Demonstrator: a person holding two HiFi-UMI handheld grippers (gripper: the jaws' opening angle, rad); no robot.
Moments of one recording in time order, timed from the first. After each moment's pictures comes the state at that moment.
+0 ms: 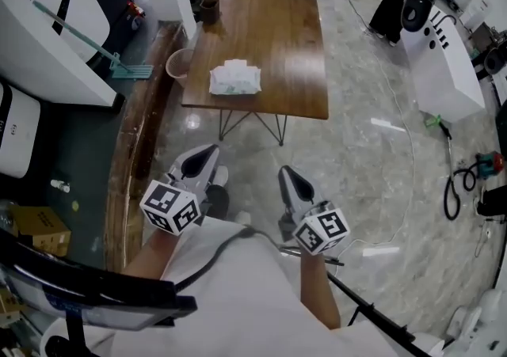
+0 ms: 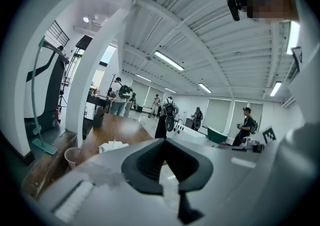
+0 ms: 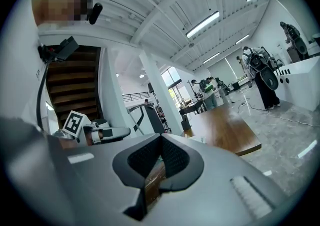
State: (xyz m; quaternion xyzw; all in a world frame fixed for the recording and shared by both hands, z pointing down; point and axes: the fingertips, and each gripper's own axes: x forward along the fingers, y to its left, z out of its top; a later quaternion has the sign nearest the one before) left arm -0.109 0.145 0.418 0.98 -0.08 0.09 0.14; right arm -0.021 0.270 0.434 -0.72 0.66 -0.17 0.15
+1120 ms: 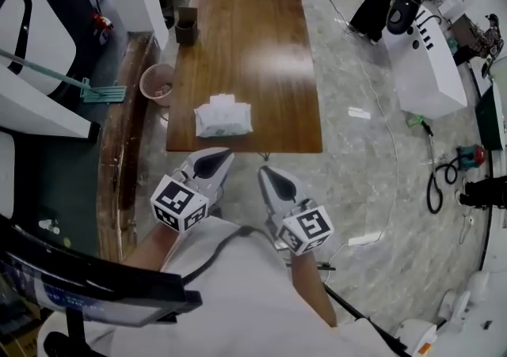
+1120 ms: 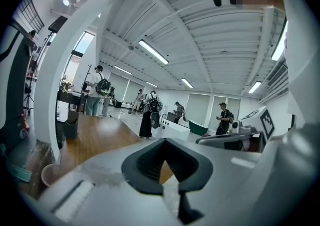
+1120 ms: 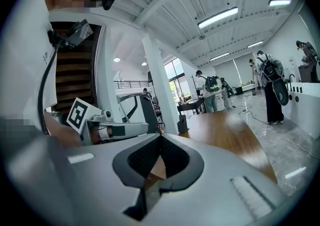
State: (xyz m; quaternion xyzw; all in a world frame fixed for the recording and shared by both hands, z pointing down) left arm 0.022 0.023 0.424 0.99 0.06 0.11 0.11; right arm 0.043 0.090 0.424 -0.73 0.66 -0.16 0.06
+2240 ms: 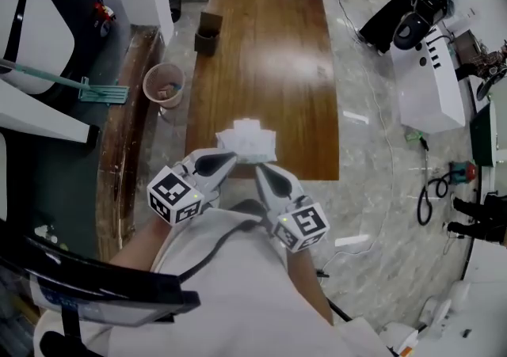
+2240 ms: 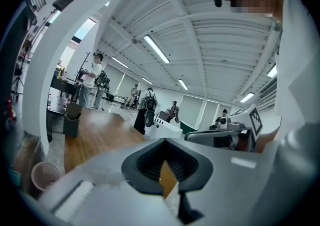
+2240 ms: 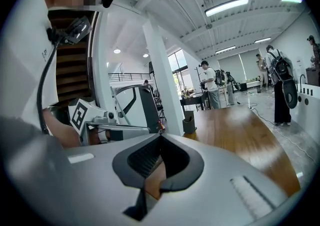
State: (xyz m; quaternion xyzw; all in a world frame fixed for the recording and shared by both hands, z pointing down) left arm 0.031 -0.117 0.449 0.97 0.12 0.11 0.16; right arm 0.050 -0.072 0.438 -0.72 0.67 -0.18 0.01
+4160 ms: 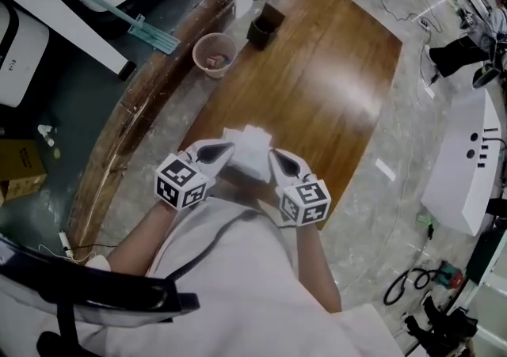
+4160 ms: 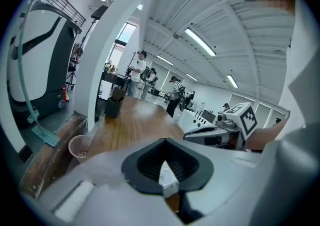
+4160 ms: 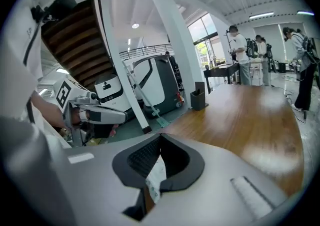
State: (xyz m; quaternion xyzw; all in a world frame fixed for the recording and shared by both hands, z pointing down) left arm 0.082 -0.155 0.521 0.95 -0.14 0.18 0.23; right arm 0.165 -0.122 0.541 -0.55 0.78 -0.28 -0.12
